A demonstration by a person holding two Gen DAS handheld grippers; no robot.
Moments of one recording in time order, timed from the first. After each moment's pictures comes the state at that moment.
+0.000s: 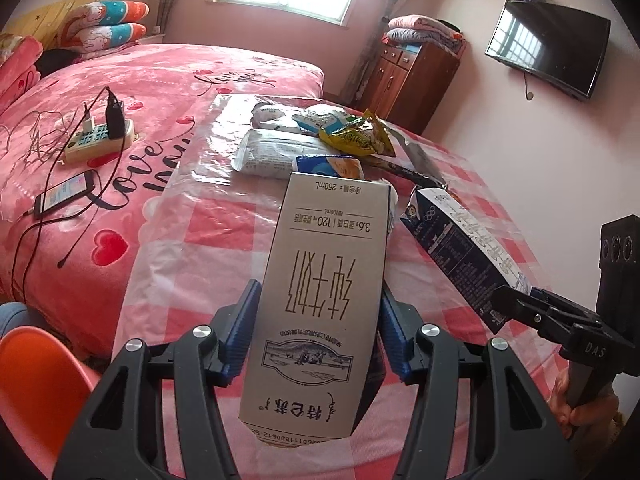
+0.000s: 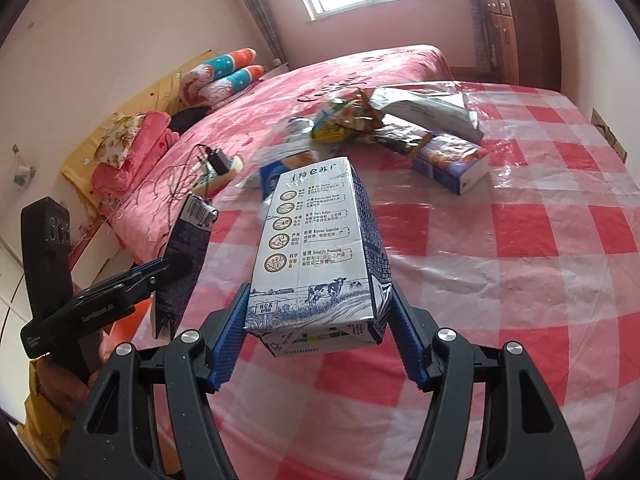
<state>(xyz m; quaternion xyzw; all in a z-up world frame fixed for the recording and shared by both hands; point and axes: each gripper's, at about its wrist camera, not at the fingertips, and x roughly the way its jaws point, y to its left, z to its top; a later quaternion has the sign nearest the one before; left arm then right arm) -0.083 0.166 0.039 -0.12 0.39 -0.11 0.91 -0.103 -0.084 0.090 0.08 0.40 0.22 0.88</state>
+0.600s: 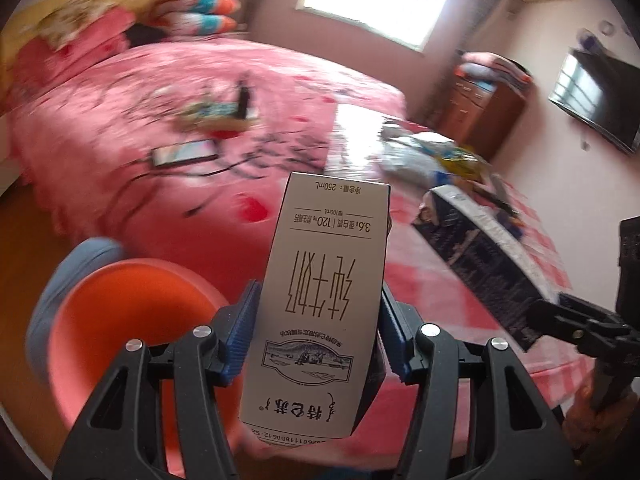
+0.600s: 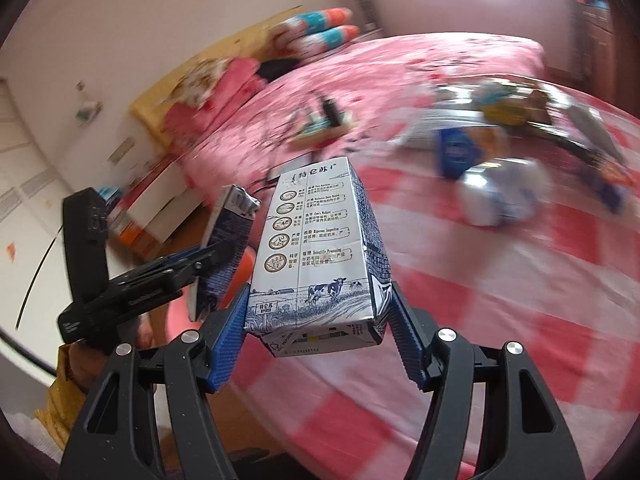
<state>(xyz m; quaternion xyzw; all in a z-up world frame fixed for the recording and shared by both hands) -0.161 0.295 0.029 -0.17 0.38 0.03 0.91 -0.129 0.055 0.096 0.02 0.43 0.38 0.81</state>
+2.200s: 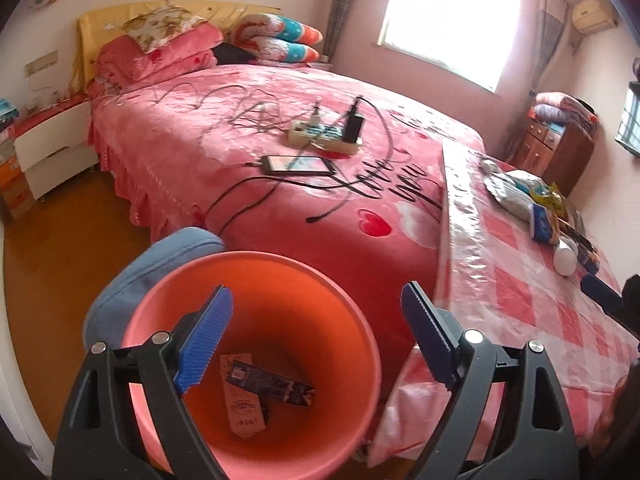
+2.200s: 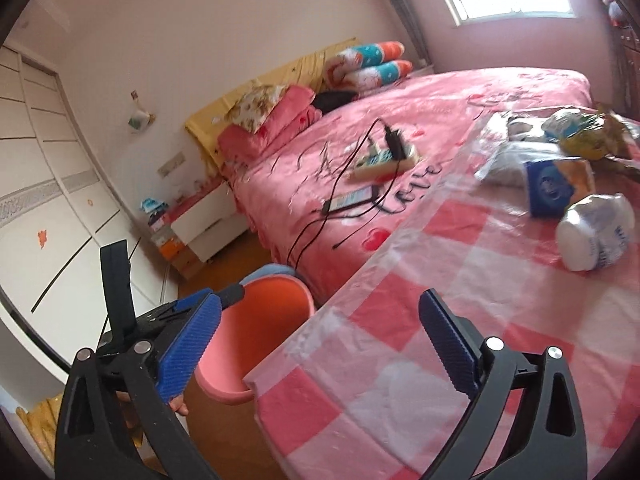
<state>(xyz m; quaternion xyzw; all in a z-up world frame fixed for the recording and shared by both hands) -0.192 0.339 0.004 -0.16 0.33 0.16 0.91 -0.131 0.074 0.081 0.07 0.34 0.44 0.83</state>
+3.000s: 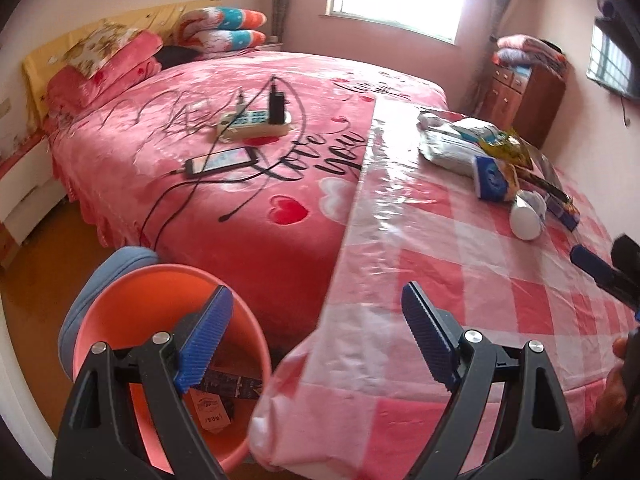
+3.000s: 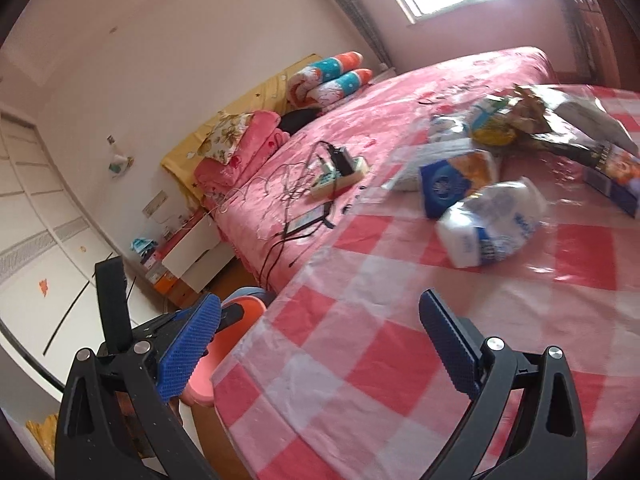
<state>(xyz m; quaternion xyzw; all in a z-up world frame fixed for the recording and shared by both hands) -0.138 0.248 0.020 -0.09 0.38 0.11 0.91 -0.092 -0.020 0.081 0.15 0.36 0.40 0.83</state>
